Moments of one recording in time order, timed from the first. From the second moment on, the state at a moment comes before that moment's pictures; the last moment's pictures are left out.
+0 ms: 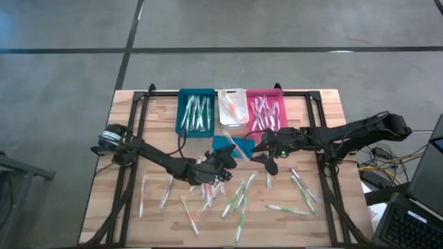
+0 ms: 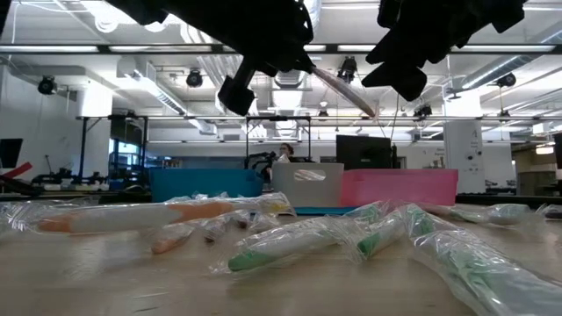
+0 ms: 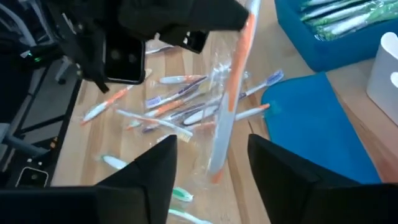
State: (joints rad) left arm -0.31 1.80 1.06 0.57 -1.07 1.94; right arm 0.07 1.14 0.69 -0.09 -0.04 0.41
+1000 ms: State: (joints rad) left arm -0.30 1.80 1.08 0.57 -1.06 2.00; right arm 0.01 1.35 0.69 0.12 -0.02 0.41
